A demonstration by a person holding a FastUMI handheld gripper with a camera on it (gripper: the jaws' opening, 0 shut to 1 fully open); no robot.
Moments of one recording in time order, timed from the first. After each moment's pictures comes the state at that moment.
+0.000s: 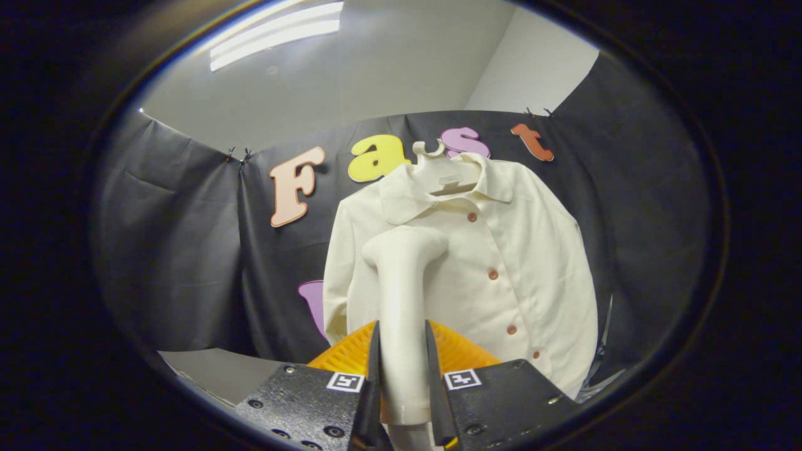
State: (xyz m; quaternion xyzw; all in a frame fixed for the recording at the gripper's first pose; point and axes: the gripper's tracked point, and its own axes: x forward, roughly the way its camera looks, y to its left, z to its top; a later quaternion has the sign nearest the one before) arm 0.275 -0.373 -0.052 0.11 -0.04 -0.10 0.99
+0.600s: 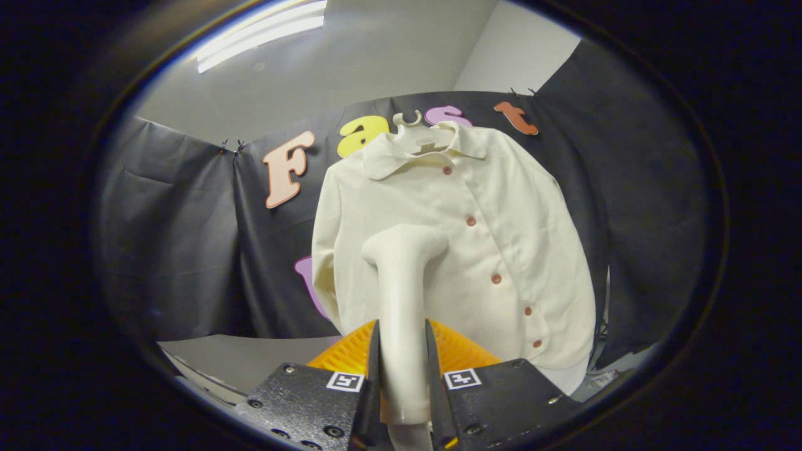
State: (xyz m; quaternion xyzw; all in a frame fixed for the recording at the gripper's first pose) arm 0.245 -0.372 -0.121 0.15 -0.01 -0.10 0.98
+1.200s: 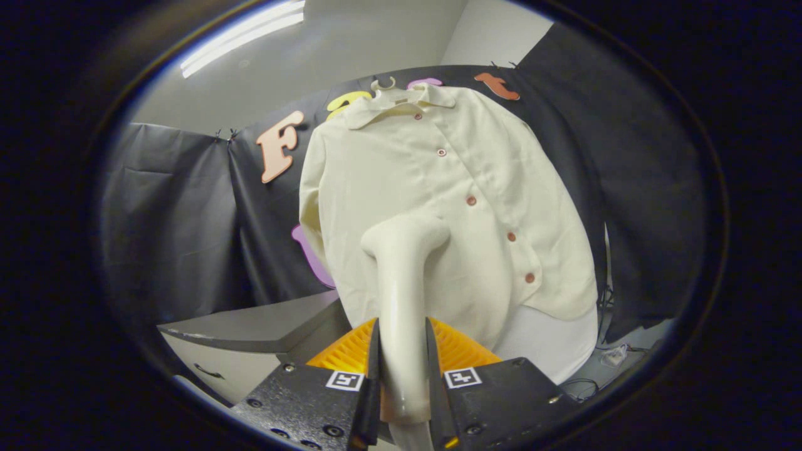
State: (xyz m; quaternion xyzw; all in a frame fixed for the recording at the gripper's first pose) arm 0.207 -0.364 -0.222 0.18 0.05 -0.09 0.98
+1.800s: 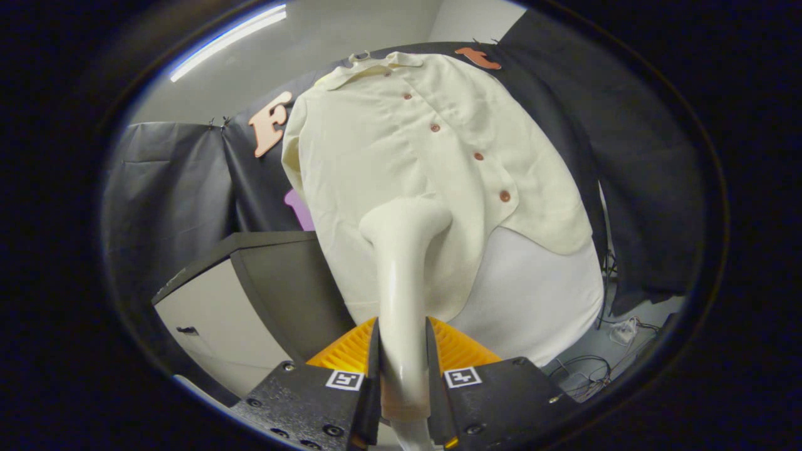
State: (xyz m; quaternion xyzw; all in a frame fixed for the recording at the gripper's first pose) arm 0.175 -0.360 -0.330 0.22 0.10 -0.07 0.97
